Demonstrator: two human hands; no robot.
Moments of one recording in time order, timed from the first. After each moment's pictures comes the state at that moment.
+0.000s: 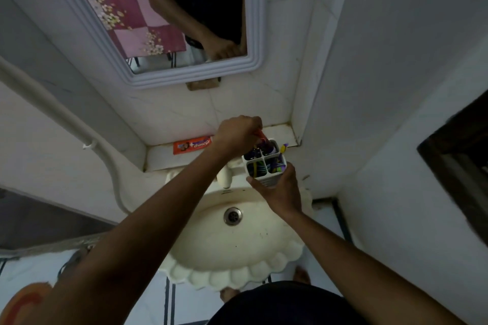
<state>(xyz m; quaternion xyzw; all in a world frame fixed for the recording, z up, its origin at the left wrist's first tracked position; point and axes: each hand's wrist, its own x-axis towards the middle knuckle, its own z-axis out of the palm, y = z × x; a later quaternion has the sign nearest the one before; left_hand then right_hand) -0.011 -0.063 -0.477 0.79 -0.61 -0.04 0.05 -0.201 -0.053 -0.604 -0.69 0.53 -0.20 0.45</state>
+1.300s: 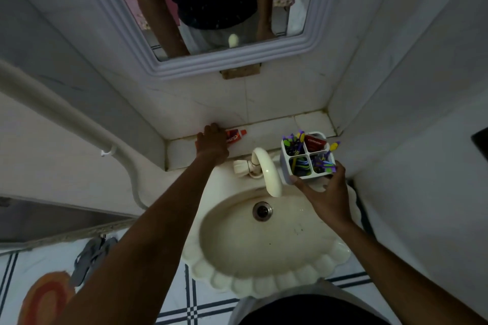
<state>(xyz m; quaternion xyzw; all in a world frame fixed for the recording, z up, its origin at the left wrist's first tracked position) 0.152 -0.004 -0.599 0.87 -0.46 -0.15 -0.09 -0.180 -0.050 -0.644 -0.64 0.56 -0.27 0.45</state>
